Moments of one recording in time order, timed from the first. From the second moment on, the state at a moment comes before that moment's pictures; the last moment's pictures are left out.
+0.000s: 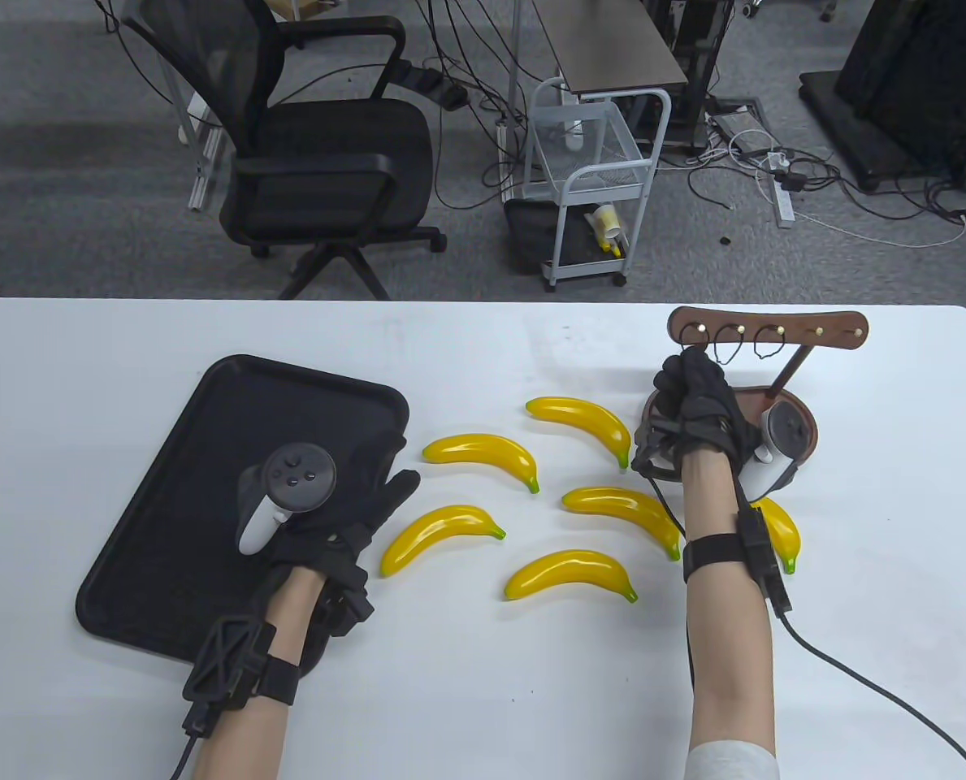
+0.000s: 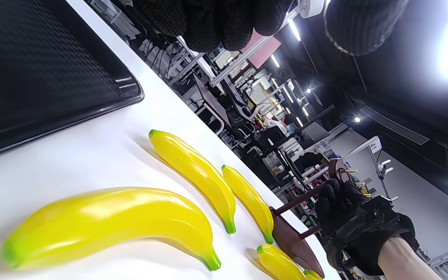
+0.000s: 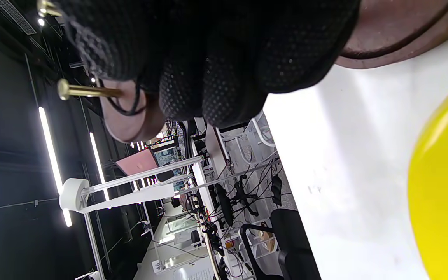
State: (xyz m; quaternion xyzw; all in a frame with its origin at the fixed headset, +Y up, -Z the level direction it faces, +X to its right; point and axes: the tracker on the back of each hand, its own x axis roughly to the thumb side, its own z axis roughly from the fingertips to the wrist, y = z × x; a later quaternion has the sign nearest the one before) left_hand -0.201 -0.734 -0.333 -0.12 -0.14 0.42 0.89; right_hand 0.277 -0.766 -0.450 -0.23 -0.07 0.60 0.77
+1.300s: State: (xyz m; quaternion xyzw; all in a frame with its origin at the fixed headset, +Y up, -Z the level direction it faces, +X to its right) left_hand -0.186 -0.733 -0.331 -0.12 -0.16 0.40 0.89; right_hand 0.253 -0.704 -0.392 -0.05 -0.01 0.68 0.74
